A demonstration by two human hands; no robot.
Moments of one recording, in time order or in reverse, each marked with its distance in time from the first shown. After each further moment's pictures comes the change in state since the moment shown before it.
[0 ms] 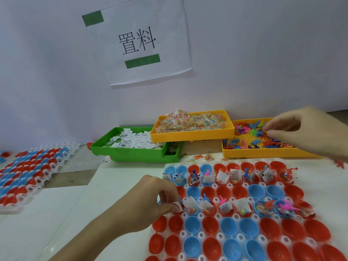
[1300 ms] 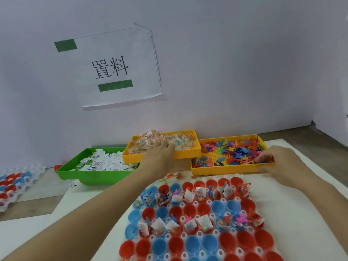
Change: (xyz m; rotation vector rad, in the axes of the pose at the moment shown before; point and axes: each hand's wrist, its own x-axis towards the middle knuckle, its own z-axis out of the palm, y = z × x) left_hand 0.167 0.019 0.004 0.615 0.235 0.032; right_hand -0.016 0.085 -0.004 -0.288 0.048 0.314
